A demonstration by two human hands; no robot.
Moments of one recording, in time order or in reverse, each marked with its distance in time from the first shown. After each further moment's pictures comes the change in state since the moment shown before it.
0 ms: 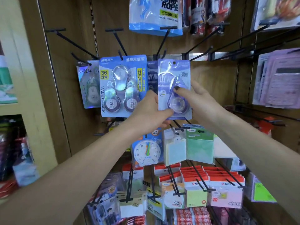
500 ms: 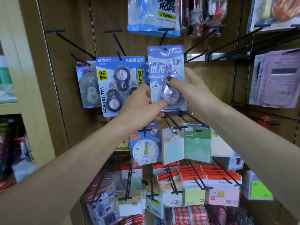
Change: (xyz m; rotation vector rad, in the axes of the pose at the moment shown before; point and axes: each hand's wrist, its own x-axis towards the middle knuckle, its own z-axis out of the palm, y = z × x) left_hand -0.009 0.014 -0.014 -0.032 0.082 0.054; right_hand 0.001 -0.024 0.016 -0.038 -0.015 -0.111
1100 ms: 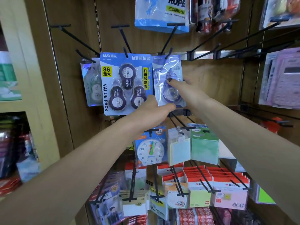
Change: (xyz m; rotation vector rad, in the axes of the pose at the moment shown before) left_hand 0.008 -0.011 0.006 0.130 -0.109 -0.250; right_hand 0.043 0.027 0.020 -0.113 0.125 0.196
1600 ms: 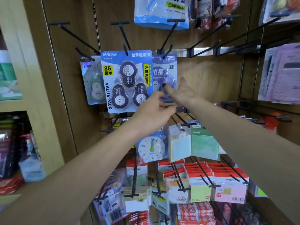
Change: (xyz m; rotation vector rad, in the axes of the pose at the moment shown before) left_hand -0.004 -0.011 0.005 0.033 0.032 0.215; right_hand 0.016 0.013 0.011 -0.554 0.027 0.028
